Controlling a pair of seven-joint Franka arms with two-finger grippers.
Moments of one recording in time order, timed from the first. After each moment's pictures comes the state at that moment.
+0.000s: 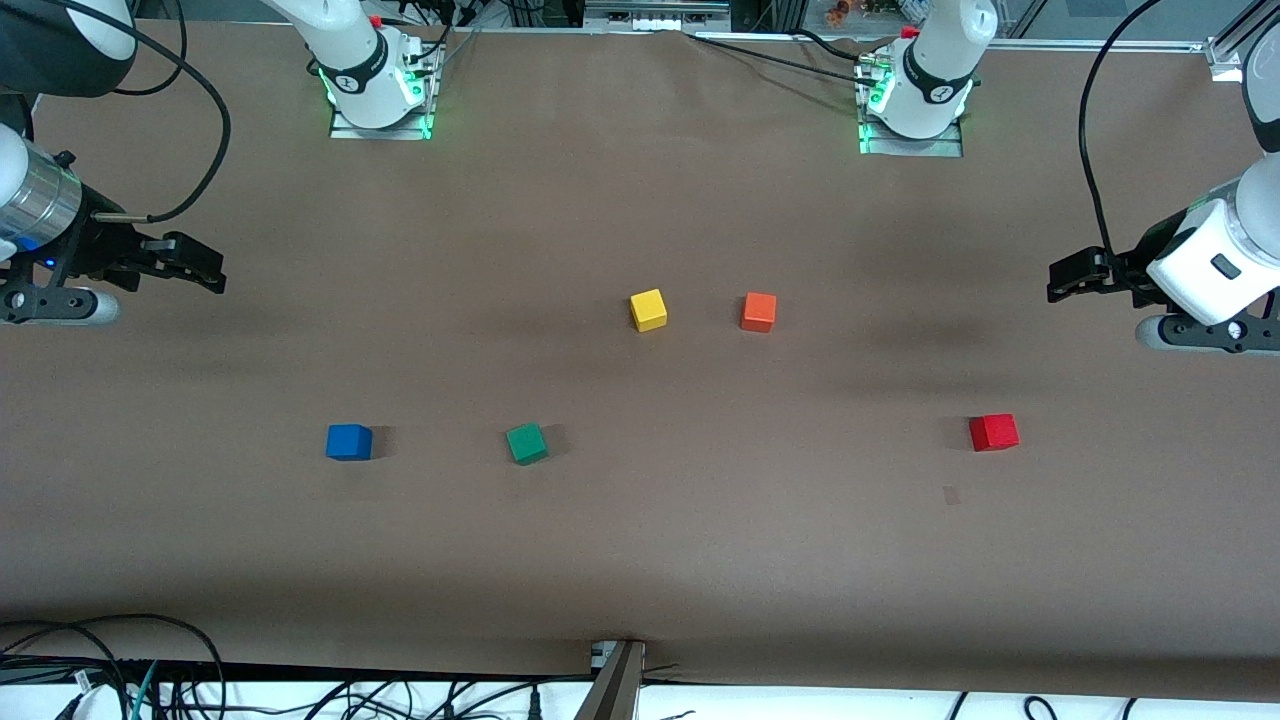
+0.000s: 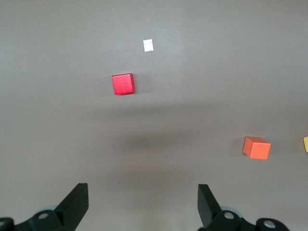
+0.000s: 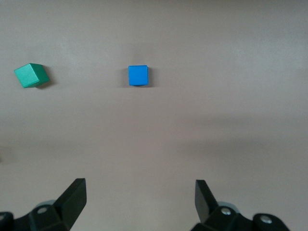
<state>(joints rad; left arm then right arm) -0.04 0.19 0.01 -1.45 -0.01 1.50 0.00 0.19 0.13 -0.13 -1.52 -0.01 1.60 0.06</state>
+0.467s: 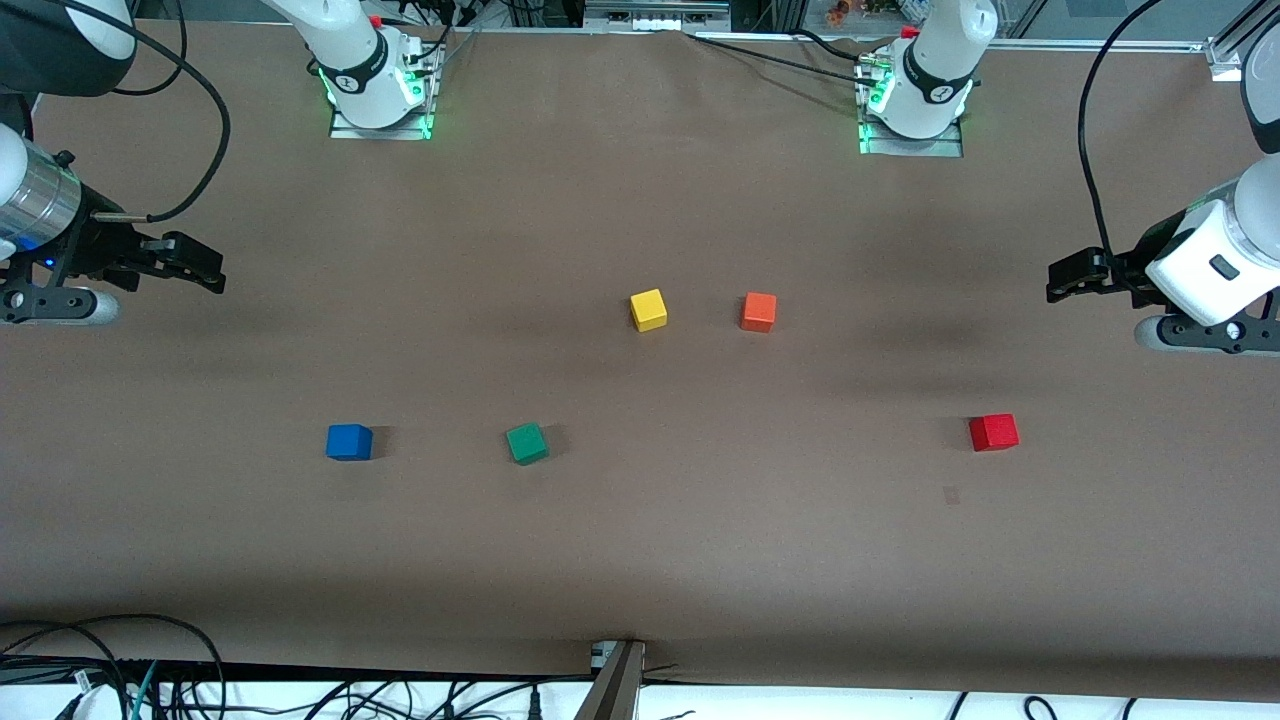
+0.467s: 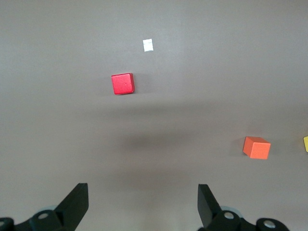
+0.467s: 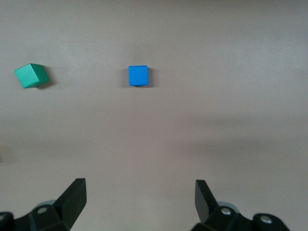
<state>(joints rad) -0.04 0.19 0.01 -1.45 -0.01 1.50 0.00 0.19 0.13 -0.13 -1.52 -0.01 1.60 0.06</state>
